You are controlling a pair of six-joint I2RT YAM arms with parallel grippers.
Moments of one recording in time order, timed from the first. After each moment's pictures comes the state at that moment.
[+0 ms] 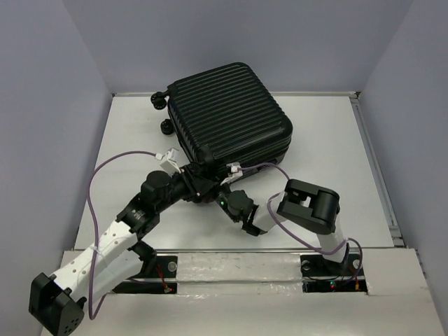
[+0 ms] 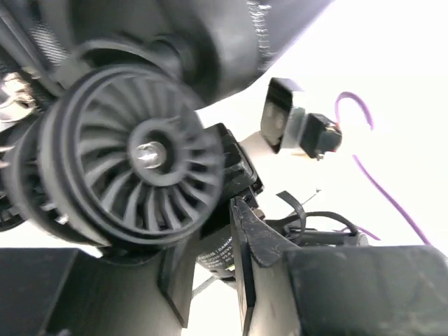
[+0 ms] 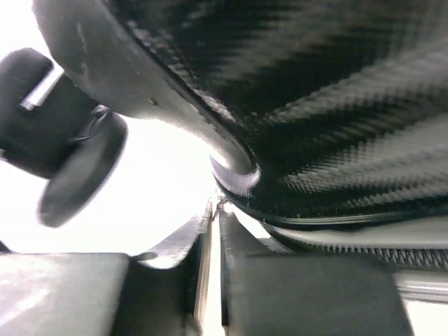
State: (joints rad) left arm -0.61 0.74 0.47 -0.04 0.16 -0.95; right arm 1.14 2.01 0.79 1.27 0.43 0.66
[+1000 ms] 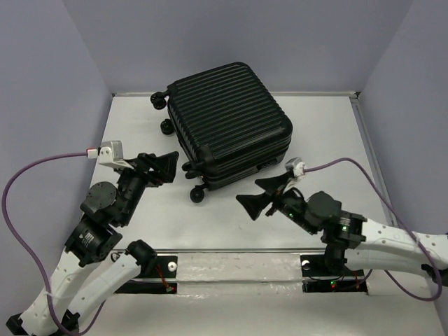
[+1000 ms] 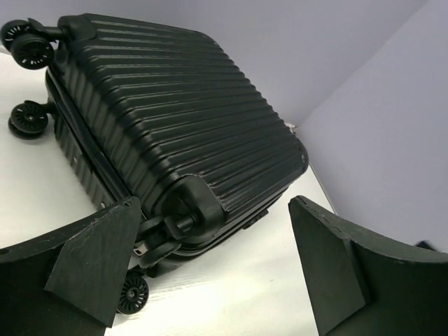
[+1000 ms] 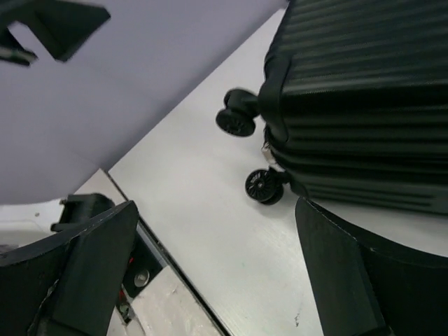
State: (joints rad) left arm -0.66 0.47 0.87 -0.35 -0.34 -0.55; right arm 1.26 0.80 0.61 0.17 0.41 0.43
